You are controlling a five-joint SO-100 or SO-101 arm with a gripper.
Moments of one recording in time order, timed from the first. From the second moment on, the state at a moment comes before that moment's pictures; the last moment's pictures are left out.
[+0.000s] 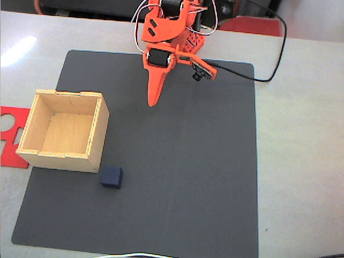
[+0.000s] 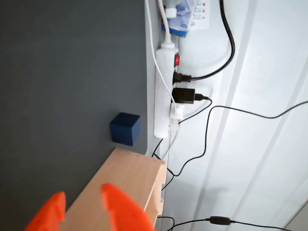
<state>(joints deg) 6.5 190.5 179.6 47.7 -5.4</state>
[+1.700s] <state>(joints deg) 16.5 79.3 104.8 29.7 2.3</state>
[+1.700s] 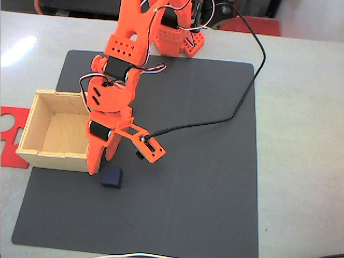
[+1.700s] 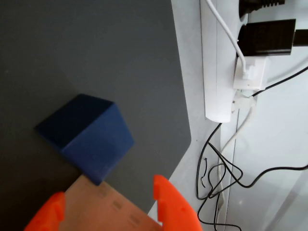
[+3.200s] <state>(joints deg) 13.5 14.3 -7.4 95.1 -11.3</state>
